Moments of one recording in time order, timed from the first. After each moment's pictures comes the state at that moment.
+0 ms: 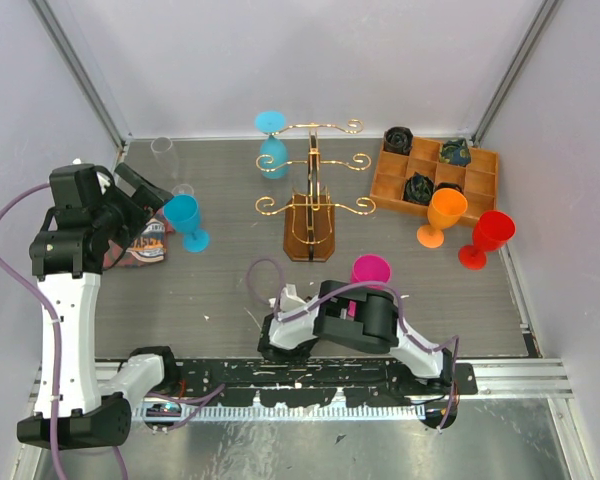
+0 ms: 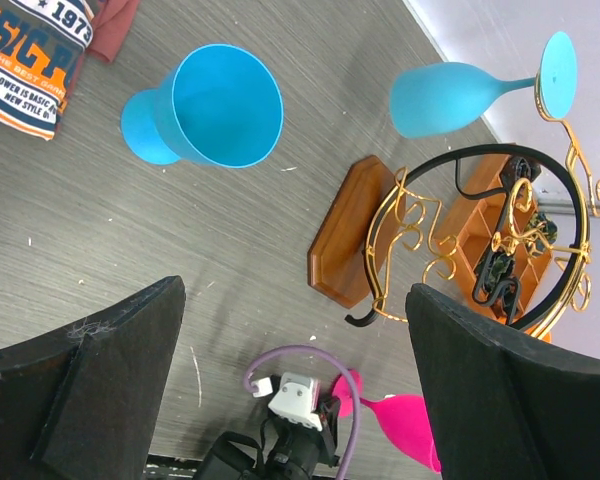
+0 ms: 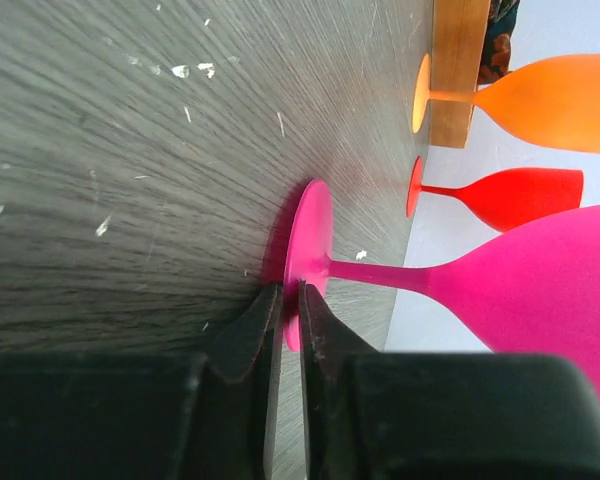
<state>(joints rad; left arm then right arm) 0.06 1.01 1.39 -1.00 0.10 -0.77 1.38 2.23 1.21 -1.26 1.05 1.00</state>
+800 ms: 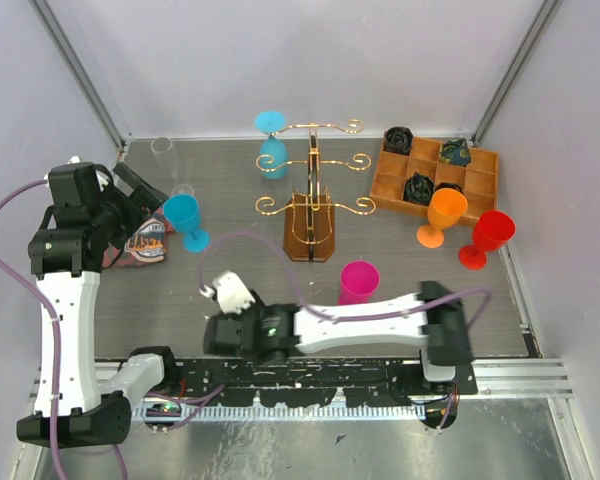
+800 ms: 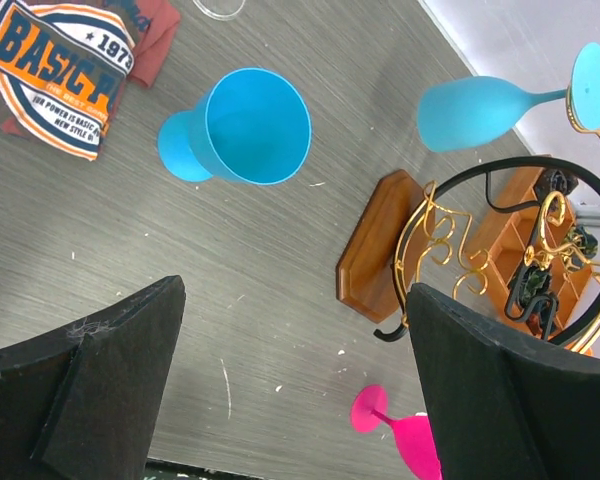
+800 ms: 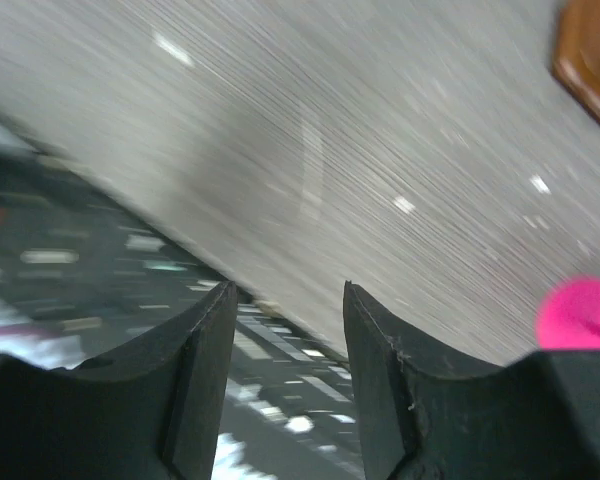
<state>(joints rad) 0.06 1.02 1.40 -1.02 0.04 -0.71 1.54 1.86 1.47 -0.88 0.69 0.75</state>
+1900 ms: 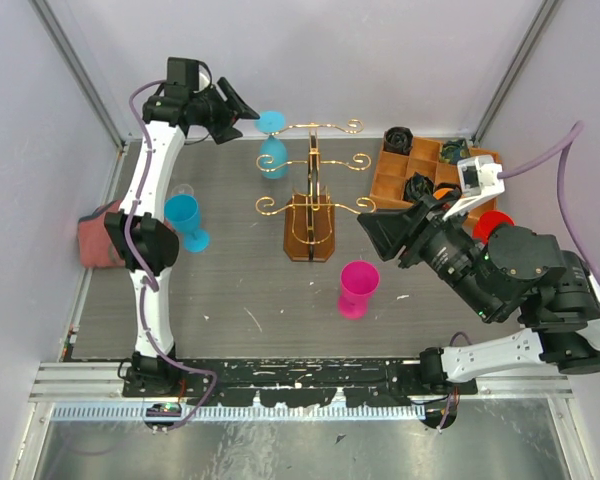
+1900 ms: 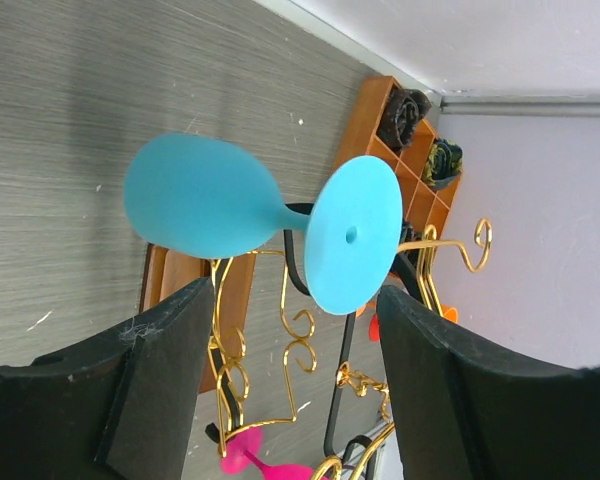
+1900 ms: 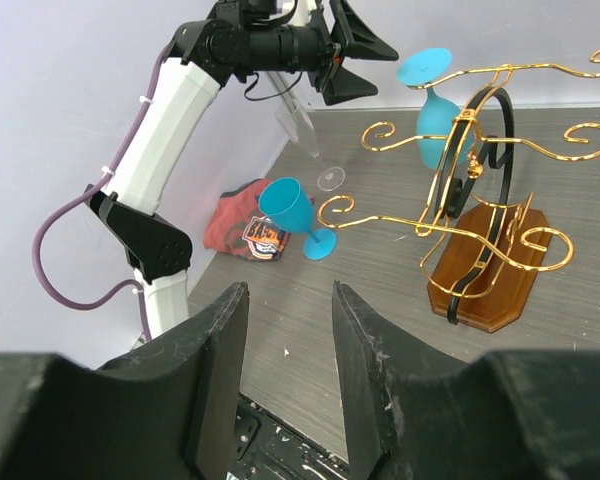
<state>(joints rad) -0.19 2.22 2.50 -0.93 0.40 -0.82 1.54 0.98 1.71 -0.82 0.95 0.56</state>
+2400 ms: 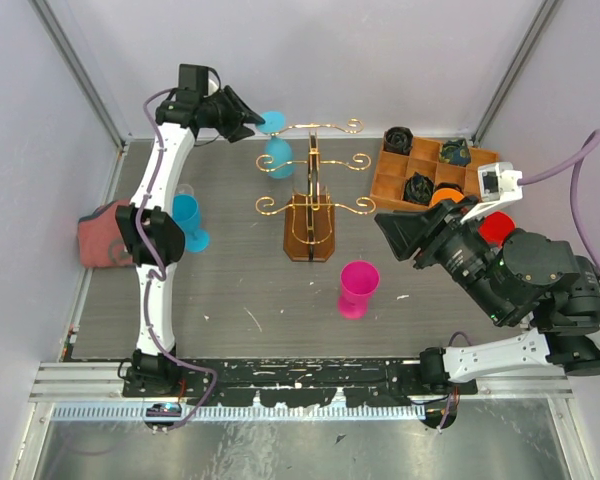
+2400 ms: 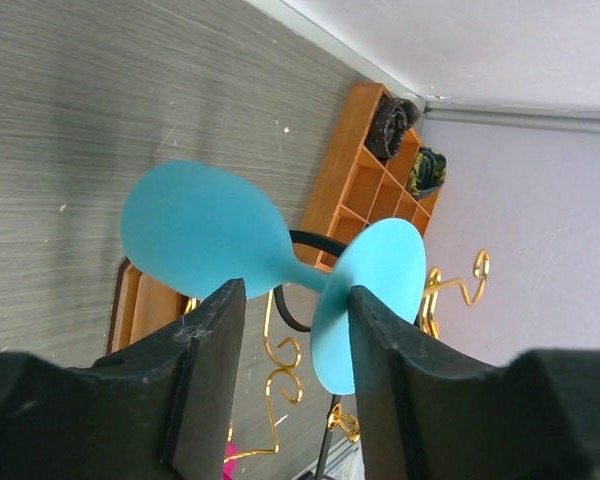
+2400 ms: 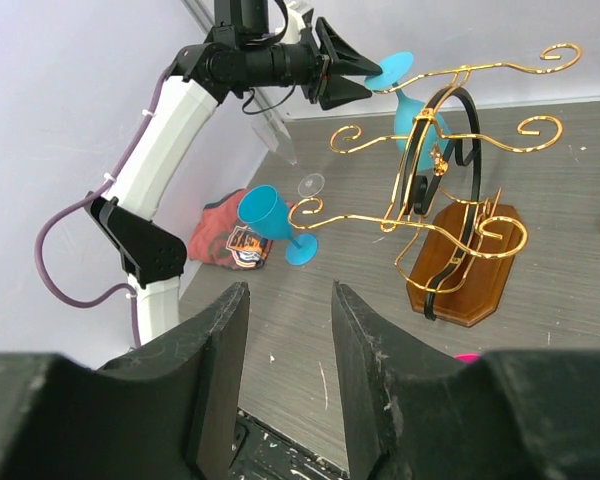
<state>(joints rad) -0.19 2.32 2.52 -0.85 0.42 -0.89 1.54 0.90 1.64 -0.83 1.01 0.58</state>
